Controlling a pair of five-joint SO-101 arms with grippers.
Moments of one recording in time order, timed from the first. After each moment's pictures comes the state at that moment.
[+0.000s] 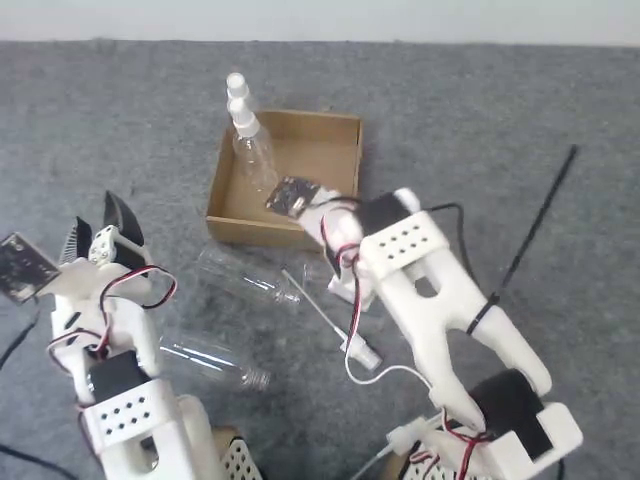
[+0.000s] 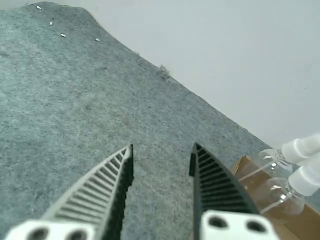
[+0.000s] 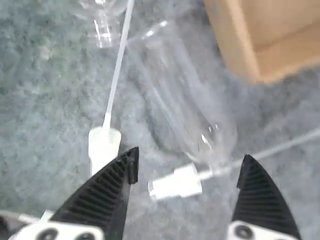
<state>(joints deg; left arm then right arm) -30.2 -74.1 81.6 24.0 27.1 -33.3 -6.9 20.5 79.6 29.5</state>
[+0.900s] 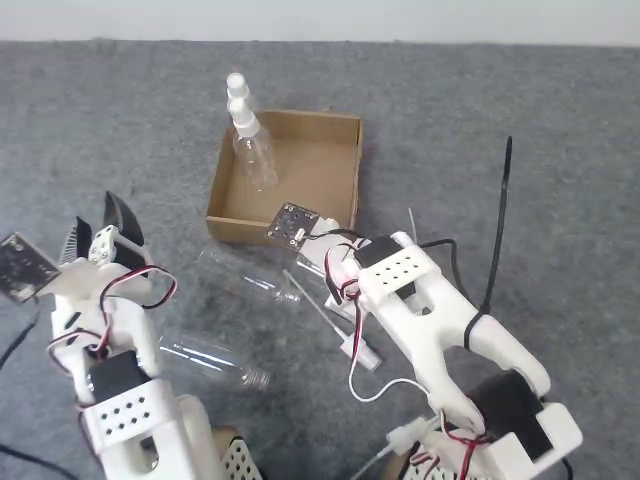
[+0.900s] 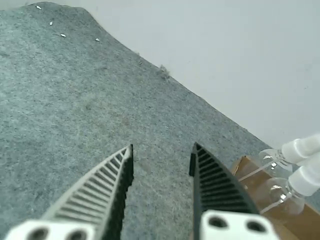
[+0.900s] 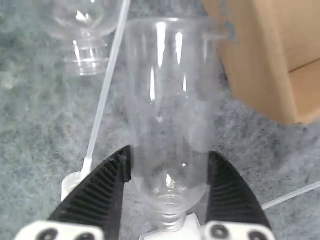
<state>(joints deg) -30.2 -74.1 81.6 24.0 27.1 -34.5 -7.0 39.2 54.1 29.8</state>
